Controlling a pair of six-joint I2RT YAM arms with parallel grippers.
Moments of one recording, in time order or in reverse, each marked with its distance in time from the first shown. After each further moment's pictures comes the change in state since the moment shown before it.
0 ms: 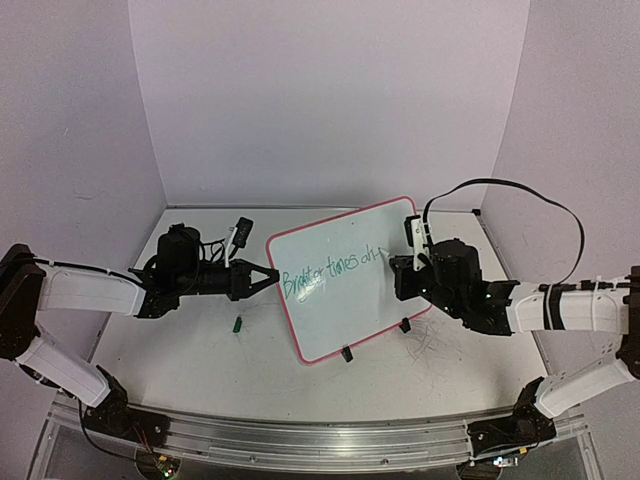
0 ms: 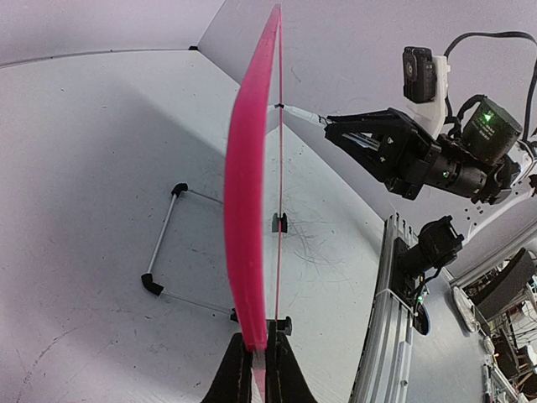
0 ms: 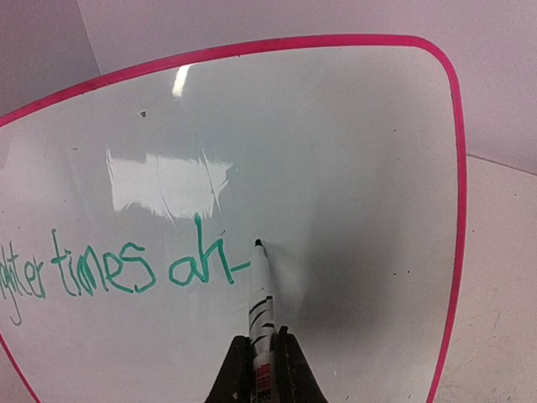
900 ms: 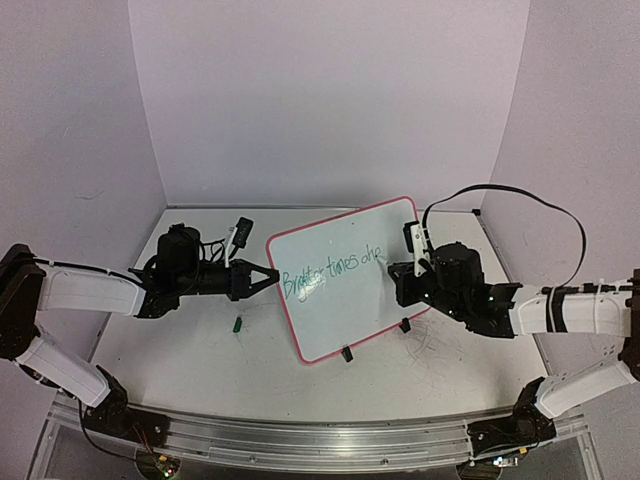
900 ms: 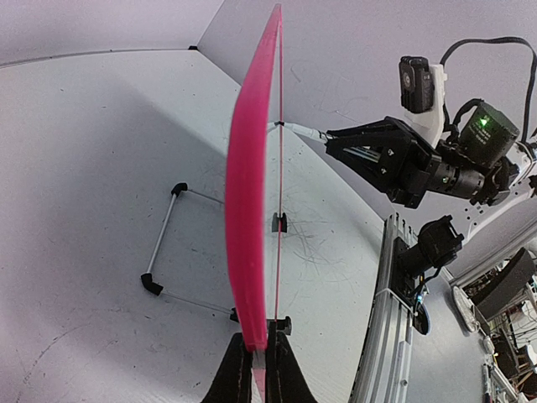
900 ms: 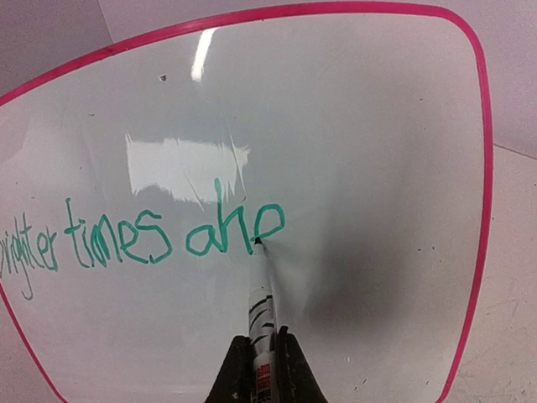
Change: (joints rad) left arm 0.000 0.000 0.000 0.000 0.000 0.000; right arm -0.005 -0.020 -0.026 -0.022 -0.073 0.015
